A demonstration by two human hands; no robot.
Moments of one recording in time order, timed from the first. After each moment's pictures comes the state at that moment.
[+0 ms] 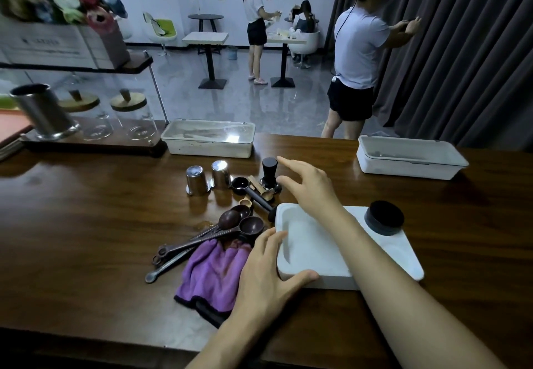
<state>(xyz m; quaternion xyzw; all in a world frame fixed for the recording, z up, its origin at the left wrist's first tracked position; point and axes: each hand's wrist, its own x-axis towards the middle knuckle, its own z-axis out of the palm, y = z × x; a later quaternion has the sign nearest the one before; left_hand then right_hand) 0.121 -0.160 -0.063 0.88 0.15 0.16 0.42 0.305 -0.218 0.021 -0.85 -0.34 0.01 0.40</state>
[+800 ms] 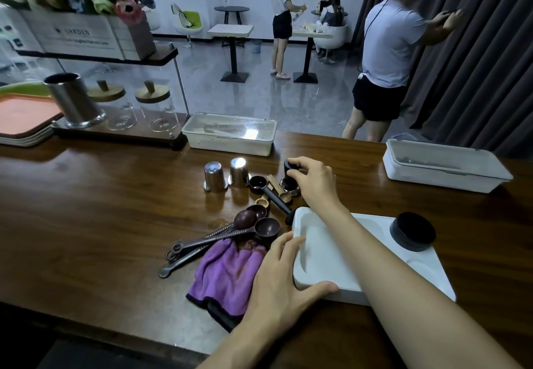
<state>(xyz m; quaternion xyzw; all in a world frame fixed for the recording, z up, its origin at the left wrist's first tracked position) 0.121 -0.161 -0.059 0.88 0.15 0.16 0.42 0.336 -0.165 -0.008 -0.86 -0.26 0.01 0.45</state>
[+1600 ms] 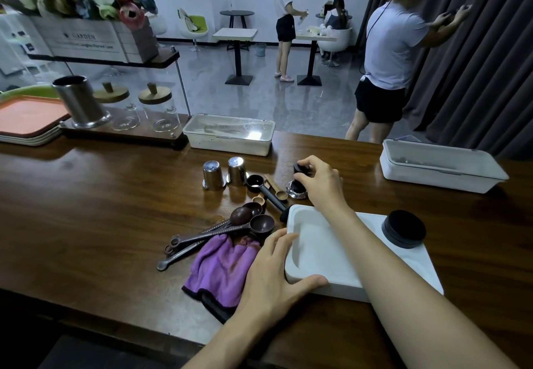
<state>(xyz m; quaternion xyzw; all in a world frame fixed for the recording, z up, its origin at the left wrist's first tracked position) 0.120 -0.163 -0.058 0.89 0.15 0.17 0.41 0.344 -0.192 -0.011 -0.87 -0.26 0.00 0.41</state>
